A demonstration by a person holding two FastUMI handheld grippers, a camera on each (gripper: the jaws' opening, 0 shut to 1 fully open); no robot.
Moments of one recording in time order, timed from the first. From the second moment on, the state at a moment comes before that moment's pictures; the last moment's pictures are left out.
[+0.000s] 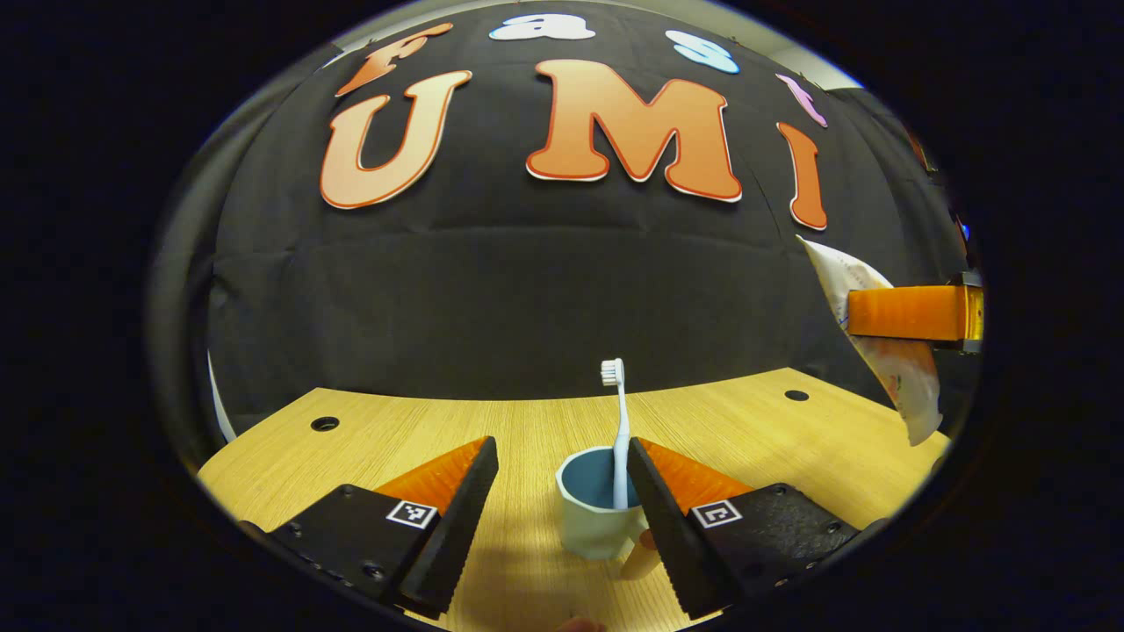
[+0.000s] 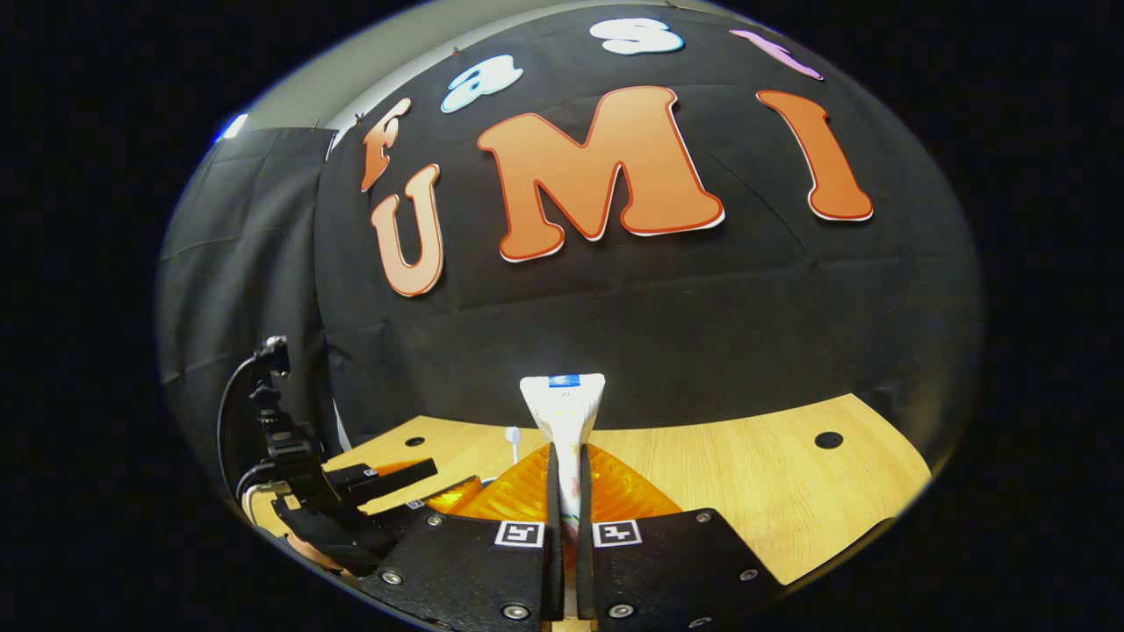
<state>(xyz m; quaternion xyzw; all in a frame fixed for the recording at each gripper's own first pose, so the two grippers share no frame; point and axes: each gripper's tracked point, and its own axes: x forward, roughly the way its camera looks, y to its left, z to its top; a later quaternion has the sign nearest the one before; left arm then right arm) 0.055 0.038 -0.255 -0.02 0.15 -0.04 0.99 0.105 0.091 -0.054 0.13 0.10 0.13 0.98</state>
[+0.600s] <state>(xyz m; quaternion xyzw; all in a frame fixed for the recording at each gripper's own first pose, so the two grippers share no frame) -0.010 0.061 -0.214 -0.02 0.15 -0.05 0.99 0.133 0.149 -0.028 0.14 0.03 0.20 0.97</state>
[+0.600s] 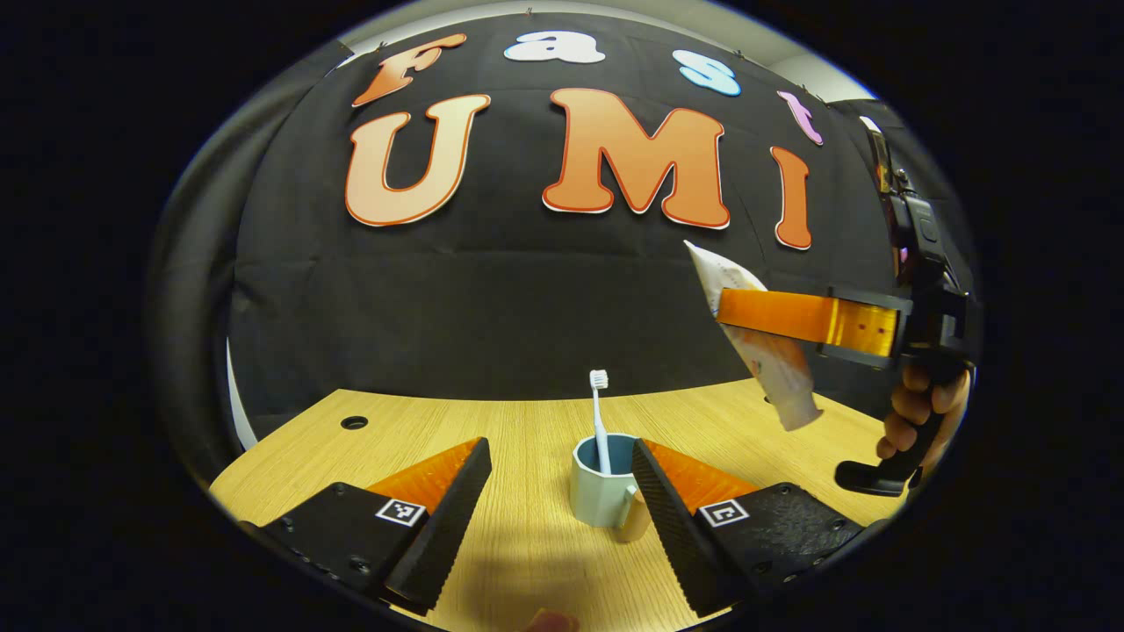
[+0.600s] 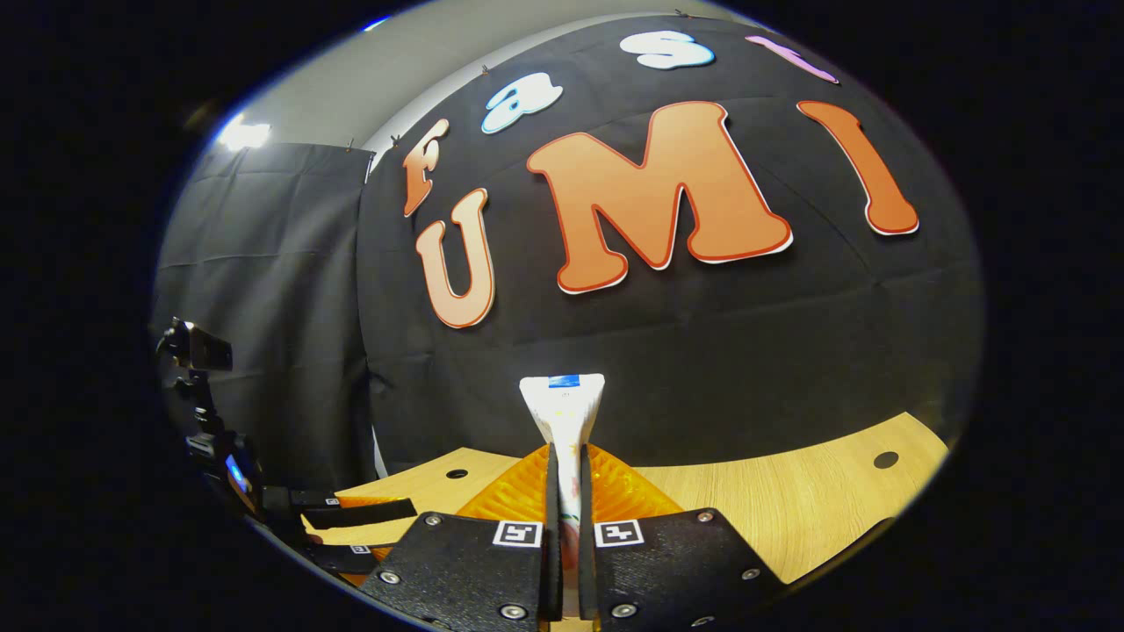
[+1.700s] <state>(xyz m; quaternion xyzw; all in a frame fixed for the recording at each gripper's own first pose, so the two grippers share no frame) -0.076 0.079 -0.186 0.00 0.14 -0.02 0.99 0.195 0.220 -0.083 0.10 0.02 0.22 0.97</state>
